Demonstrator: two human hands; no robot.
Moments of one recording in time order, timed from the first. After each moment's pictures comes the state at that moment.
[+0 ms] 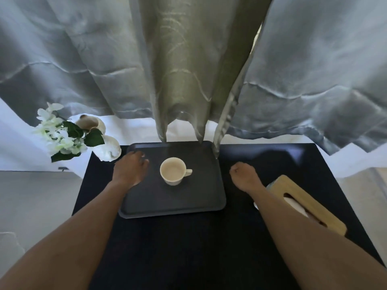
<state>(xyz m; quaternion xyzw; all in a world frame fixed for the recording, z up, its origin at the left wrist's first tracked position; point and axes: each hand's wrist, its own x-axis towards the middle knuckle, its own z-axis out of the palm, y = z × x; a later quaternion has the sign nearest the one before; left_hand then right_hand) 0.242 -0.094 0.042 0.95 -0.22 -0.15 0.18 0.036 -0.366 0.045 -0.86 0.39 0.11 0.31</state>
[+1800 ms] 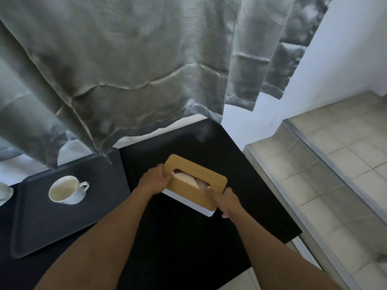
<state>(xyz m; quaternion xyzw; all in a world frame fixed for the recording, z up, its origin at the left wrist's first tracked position) -0.052 -0.371 0.057 0.86 -0.38 -0.34 0.10 -0.273 -0.453 0.035 -0.52 0.64 0.06 0.56</state>
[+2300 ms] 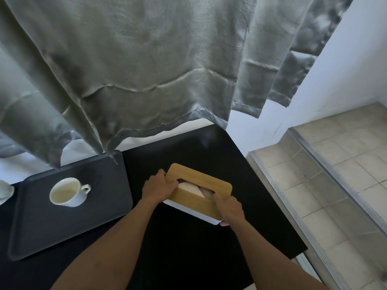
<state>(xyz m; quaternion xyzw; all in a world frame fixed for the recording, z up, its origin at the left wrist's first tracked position) -0.054 -0.371 0.051 0.88 -0.31 -0.33 0.16 -0.260 -0.463 0.029 -0.55 0.64 0.07 0.53</state>
